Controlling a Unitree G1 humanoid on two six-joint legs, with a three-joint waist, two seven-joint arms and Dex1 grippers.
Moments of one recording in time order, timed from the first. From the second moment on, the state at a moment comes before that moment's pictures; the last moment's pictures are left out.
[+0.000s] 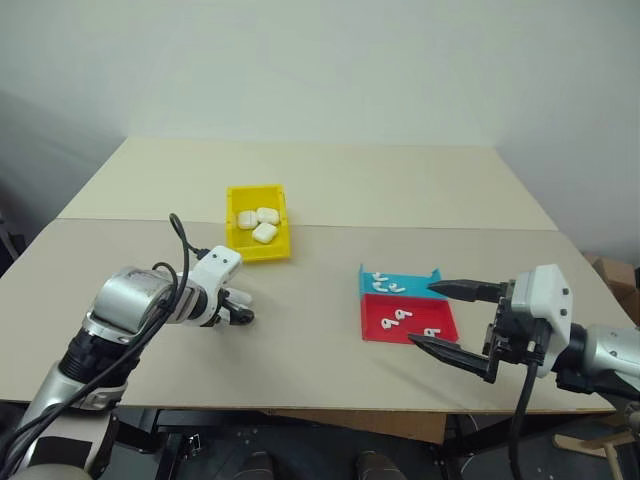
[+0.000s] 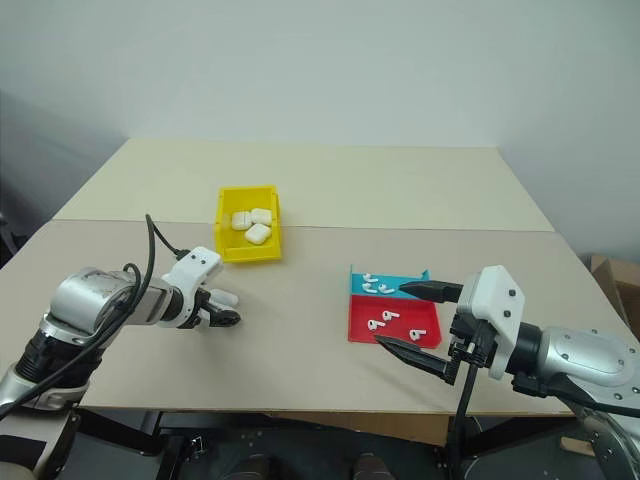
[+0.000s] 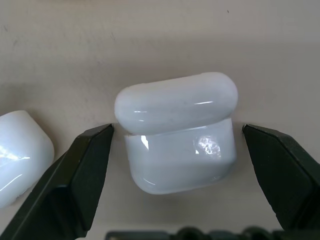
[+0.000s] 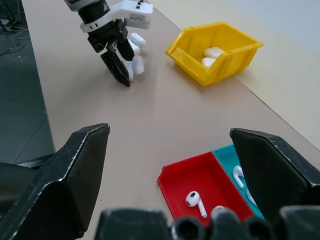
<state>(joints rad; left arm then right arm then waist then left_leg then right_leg) -0.68 0.76 -0.21 -0.14 -0.47 1.44 -0.43 0.05 -0.88 -0.36 -0.72 0.76 0.53 0.84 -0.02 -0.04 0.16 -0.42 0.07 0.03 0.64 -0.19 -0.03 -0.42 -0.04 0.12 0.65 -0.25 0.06</state>
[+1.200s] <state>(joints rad) -0.34 0.71 0.30 -0.36 -0.70 0.89 -0.83 0.03 -0.86 -0.32 -0.73 0.77 0.53 0.82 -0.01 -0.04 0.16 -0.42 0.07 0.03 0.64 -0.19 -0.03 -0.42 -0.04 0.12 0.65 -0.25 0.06</state>
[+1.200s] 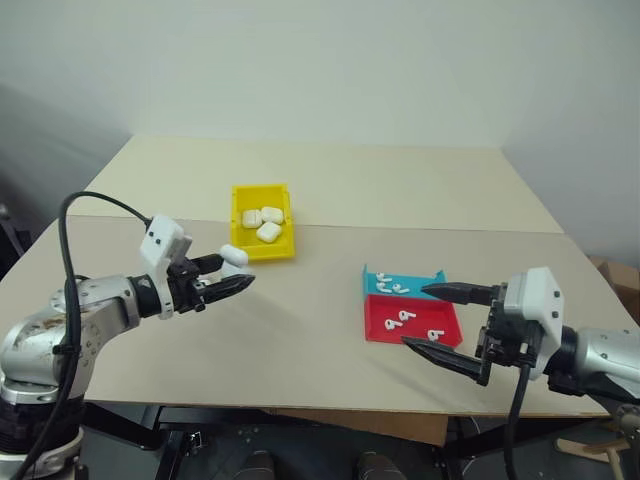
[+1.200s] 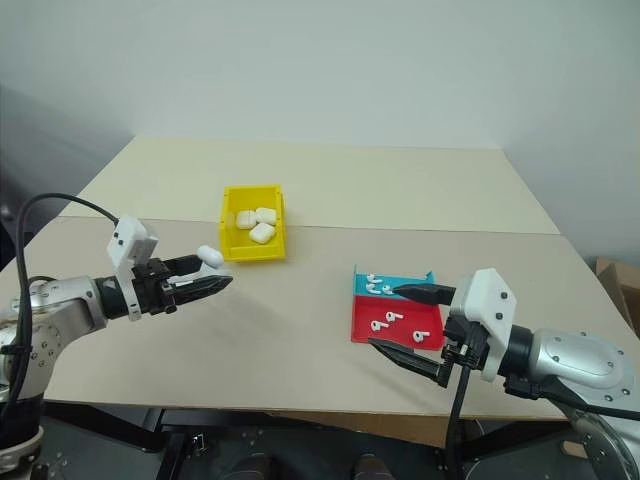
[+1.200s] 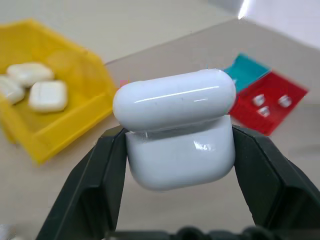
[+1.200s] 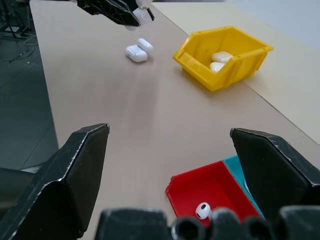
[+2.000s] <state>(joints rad) -0.52 0.40 0.14 -0.29 -0.92 0.54 -1.20 -0.23 -0.91 -0.05 -0.55 0.47 0.51 0.83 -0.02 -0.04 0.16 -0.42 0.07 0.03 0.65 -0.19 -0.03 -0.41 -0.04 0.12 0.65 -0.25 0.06</state>
